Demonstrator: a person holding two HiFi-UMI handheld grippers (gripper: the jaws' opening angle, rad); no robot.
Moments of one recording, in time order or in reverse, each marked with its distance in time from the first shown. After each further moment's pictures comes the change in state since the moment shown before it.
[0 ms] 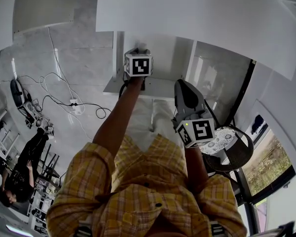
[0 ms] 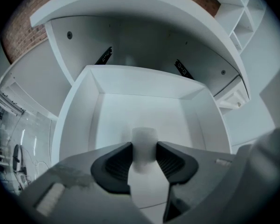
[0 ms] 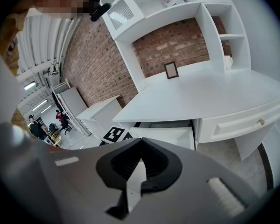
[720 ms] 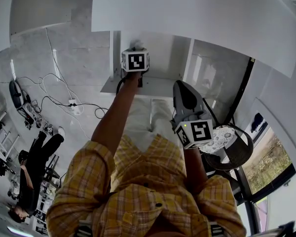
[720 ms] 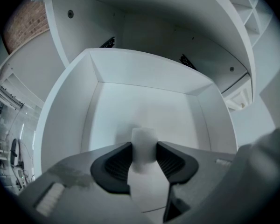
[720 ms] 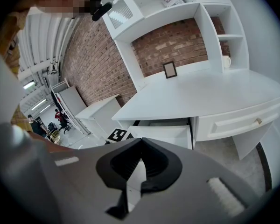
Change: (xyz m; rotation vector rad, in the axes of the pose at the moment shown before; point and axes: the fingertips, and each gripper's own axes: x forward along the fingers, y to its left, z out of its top) left arm 0.012 0.008 0.000 -0.018 0.013 0.005; right arm -0.011 -0.003 -0.006 -0.005 0.012 -0.015
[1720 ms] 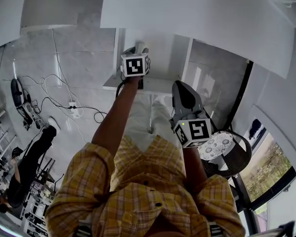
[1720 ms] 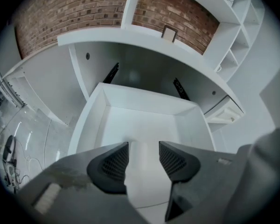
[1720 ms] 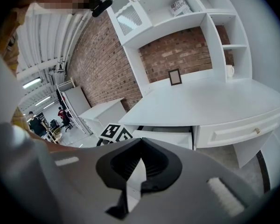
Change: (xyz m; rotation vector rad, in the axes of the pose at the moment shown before) left arm -0.061 -0.008 0.026 -0.028 -0.176 -0.024; right arm -0.019 0.022 0.012 -0.064 -0.059 0.035
